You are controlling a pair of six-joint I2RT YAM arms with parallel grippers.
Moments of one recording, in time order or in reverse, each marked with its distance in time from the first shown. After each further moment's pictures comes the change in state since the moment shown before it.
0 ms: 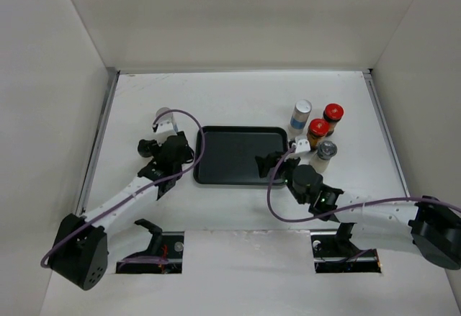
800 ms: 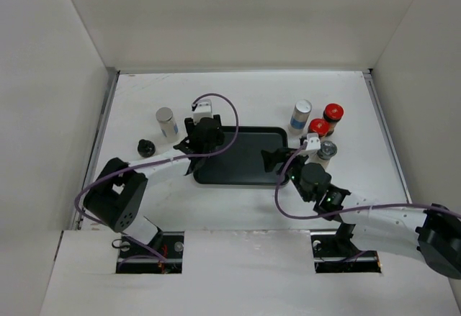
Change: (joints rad) left arm -0.153 0.419 0.263 0.256 0.035 0.085; right arm -0.066 -0.074 -0.022 0.004 -0.008 0.039
